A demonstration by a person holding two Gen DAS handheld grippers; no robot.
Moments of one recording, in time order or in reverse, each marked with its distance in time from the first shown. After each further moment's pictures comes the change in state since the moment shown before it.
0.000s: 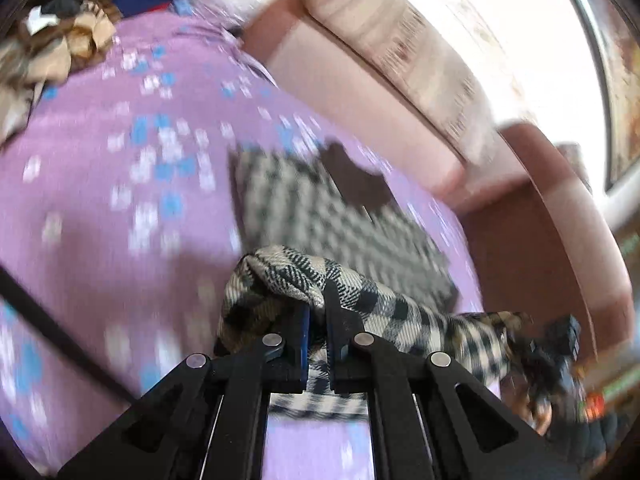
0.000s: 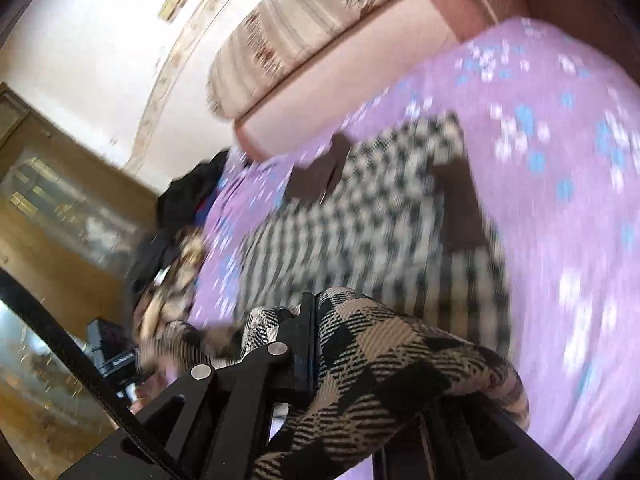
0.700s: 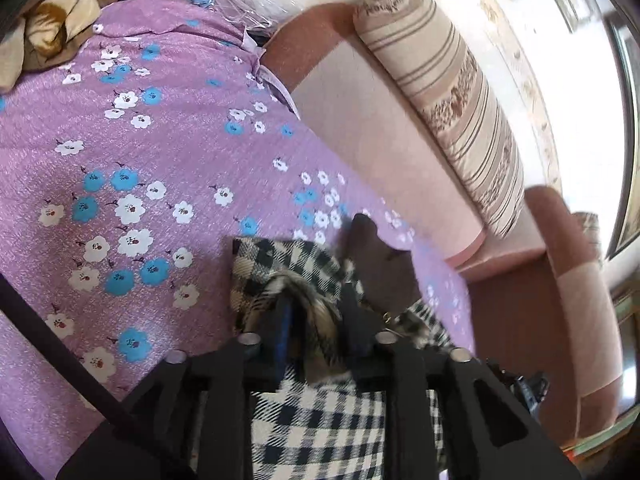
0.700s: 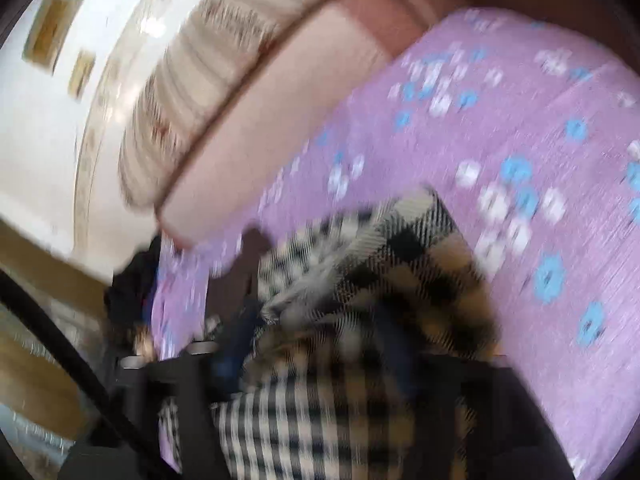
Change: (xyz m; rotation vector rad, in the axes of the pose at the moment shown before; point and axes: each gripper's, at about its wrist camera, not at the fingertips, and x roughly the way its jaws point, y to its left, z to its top) left arm 0.083 0.032 0.089 -0.150 -0.037 -0.071; right arm 0.080 -0.078 0.102 0.216 -0.190 -0.154
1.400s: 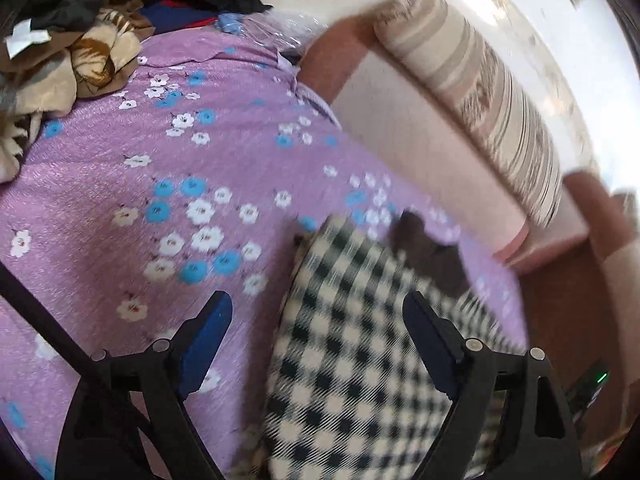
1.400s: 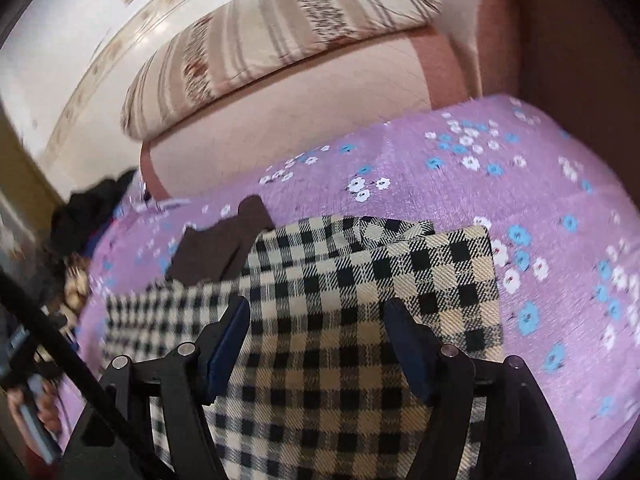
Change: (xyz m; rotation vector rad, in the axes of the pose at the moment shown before) left arm -0.027 0.002 -0.023 0.114 -0.048 0.231; right arm 0.001 0.064 -0.042 -0.417 0.019 -0.192
